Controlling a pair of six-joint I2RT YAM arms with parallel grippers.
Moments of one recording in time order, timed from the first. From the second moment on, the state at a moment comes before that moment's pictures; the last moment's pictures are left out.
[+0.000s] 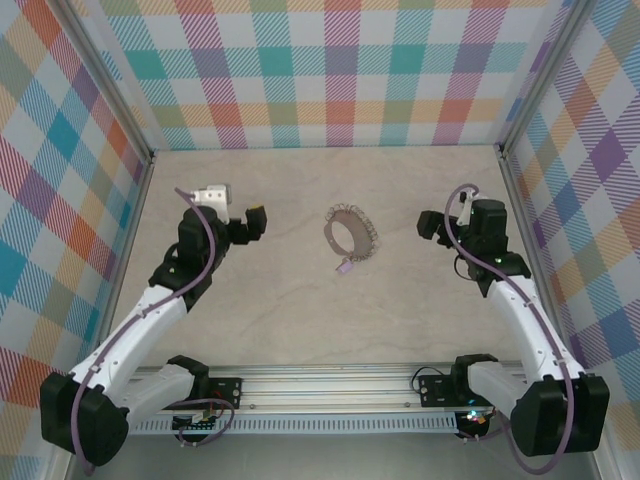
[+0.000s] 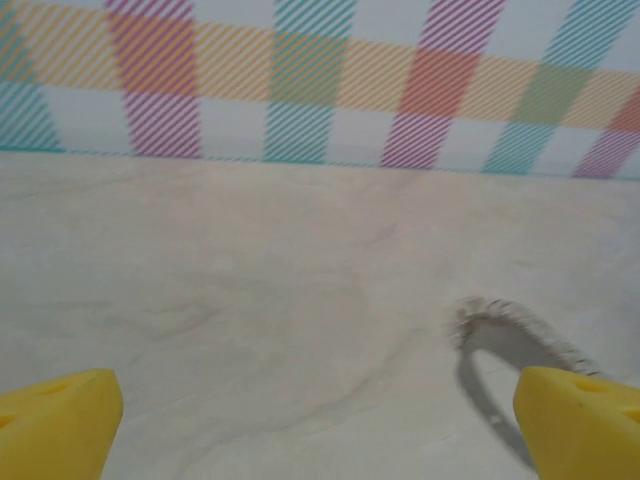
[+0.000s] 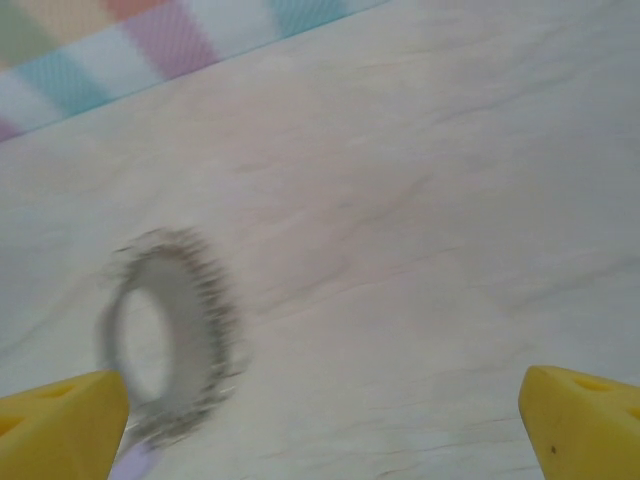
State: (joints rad) left arm -0.36 0.98 0.74 -0.08 -0.20 -0.22; right arm 0.08 1.03 0.78 -0.34 -0.04 0.30
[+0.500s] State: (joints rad) left arm -0.23 1.15 0.33 0.40 -0.34 -0.12; right arm 0.07 1.21 0.36 0.36 0.17 0.16
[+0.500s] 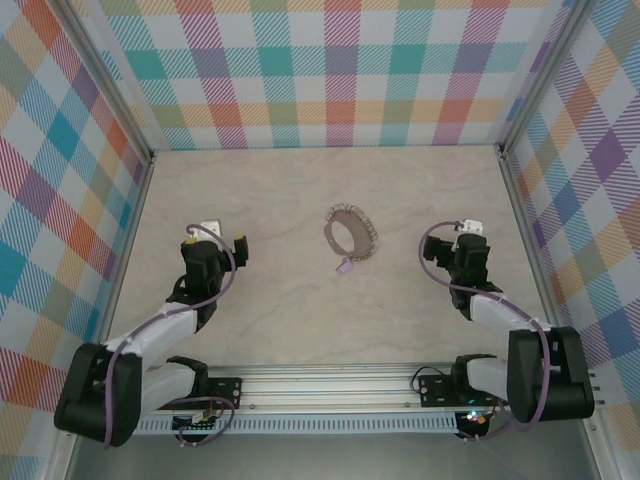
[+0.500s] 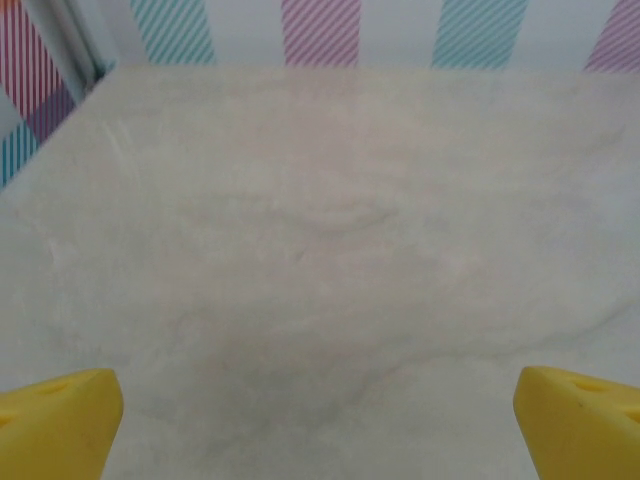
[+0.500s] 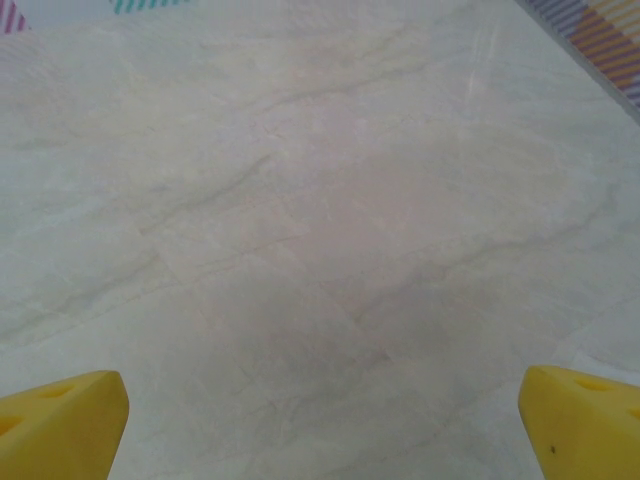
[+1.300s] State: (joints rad) left arm -0.09 1.56 0.40 0.74 -0.12 -0.09; right arm 0.01 1.54 0.41 0.75 -0.09 0.07
